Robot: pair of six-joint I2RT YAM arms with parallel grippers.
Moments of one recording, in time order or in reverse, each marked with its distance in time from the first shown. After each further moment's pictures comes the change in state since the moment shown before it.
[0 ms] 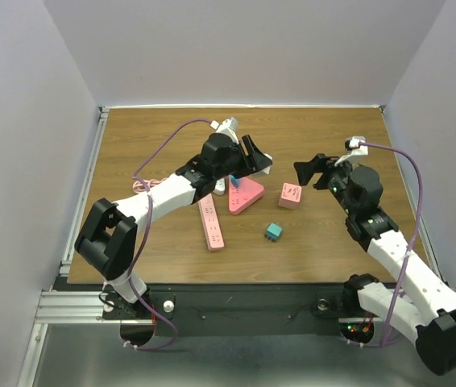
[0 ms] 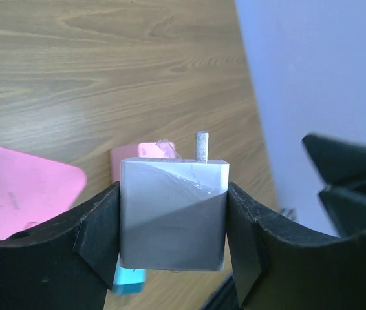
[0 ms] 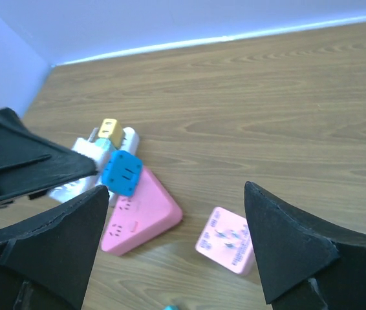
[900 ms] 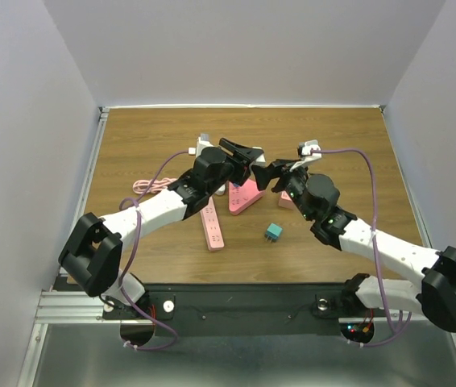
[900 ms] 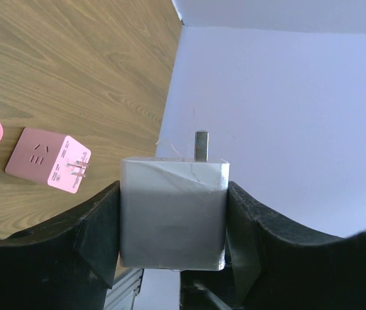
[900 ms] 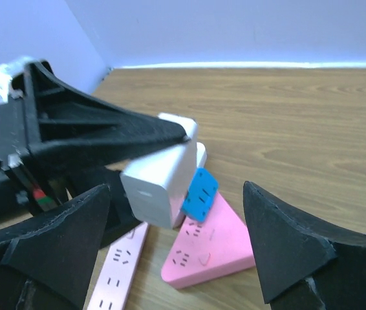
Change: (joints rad) left arm -0.045 -0.144 -0.163 0.111 -0.261 -0.686; right arm 0.435 0.249 0.019 0.358 0.321 -0.048
